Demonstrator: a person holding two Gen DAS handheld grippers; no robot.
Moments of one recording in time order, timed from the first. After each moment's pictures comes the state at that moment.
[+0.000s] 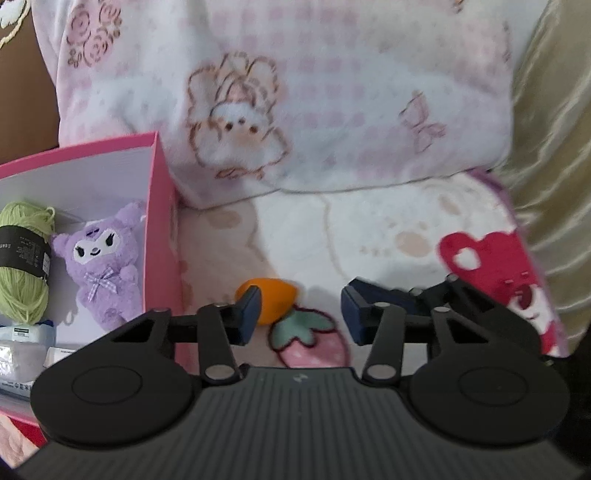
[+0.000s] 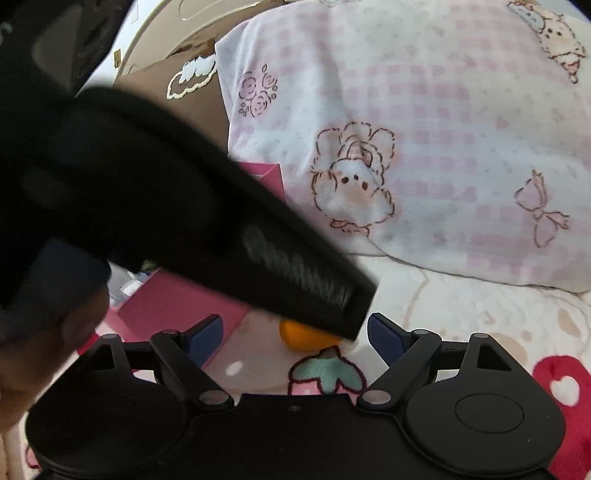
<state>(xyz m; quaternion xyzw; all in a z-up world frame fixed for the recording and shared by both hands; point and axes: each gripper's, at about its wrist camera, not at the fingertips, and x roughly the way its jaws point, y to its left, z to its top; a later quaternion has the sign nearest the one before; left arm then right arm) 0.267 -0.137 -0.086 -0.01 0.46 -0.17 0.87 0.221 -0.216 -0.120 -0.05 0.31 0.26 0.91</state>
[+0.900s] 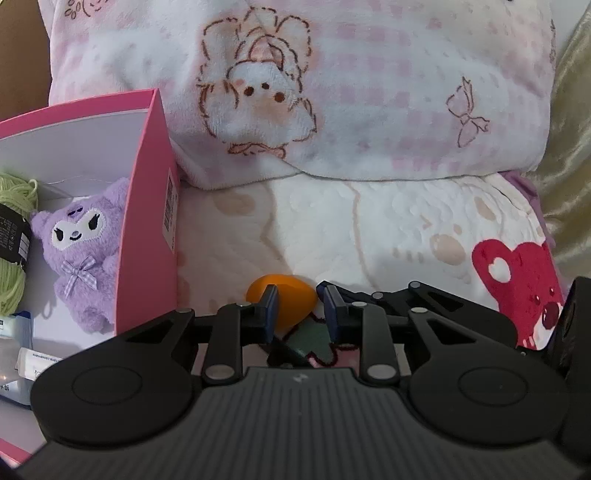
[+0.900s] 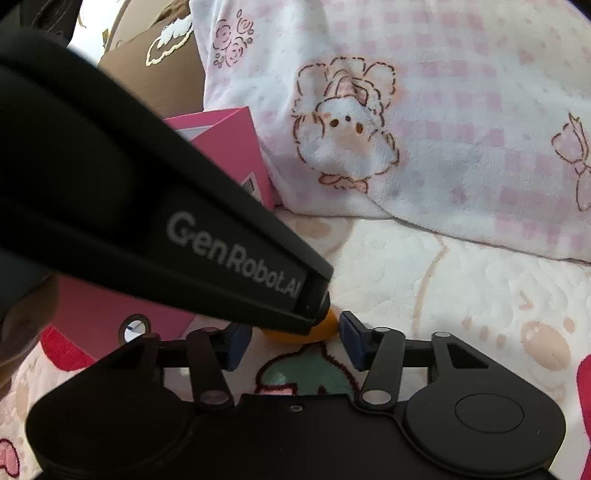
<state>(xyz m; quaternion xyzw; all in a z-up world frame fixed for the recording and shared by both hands) 0.296 -0.137 -0.120 -0.04 0.48 -0.15 0.86 0.262 -0.224 -0.164 -0.04 0.35 0.27 0.90</state>
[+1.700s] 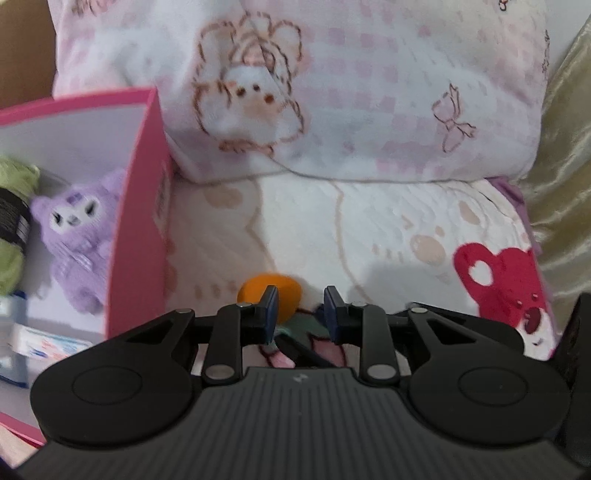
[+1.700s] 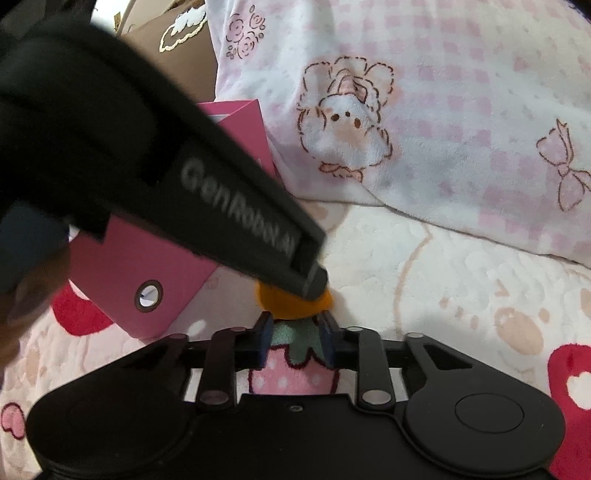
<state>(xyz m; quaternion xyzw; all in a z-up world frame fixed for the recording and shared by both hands) 0.281 -0.139 -0.113 -0.06 0.48 -0.14 0.86 0.240 -0.252 -0.155 -0.07 0.37 0.28 0.88</state>
